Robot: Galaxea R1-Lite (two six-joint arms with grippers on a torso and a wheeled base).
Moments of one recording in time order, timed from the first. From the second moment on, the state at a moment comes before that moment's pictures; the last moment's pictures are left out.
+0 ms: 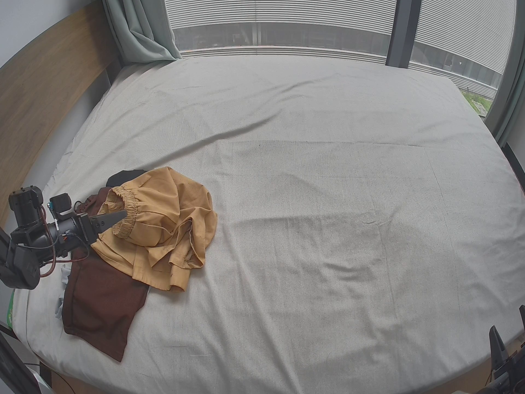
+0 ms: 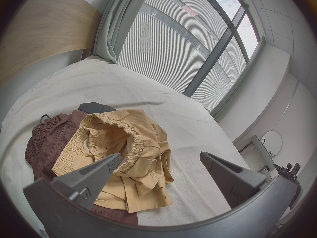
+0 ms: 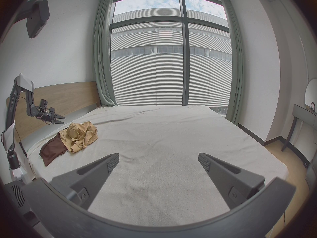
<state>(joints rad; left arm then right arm) 0.24 1.85 -0.58 -0.96 -0.75 -0.20 0.00 0.02 -0.02 0.00 0.01 -0.01</state>
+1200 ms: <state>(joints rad) 0.12 2.07 -0.77 -0.99 -0.73 -0.20 0.00 0.02 -0.02 0.00 0.01 -0.01</state>
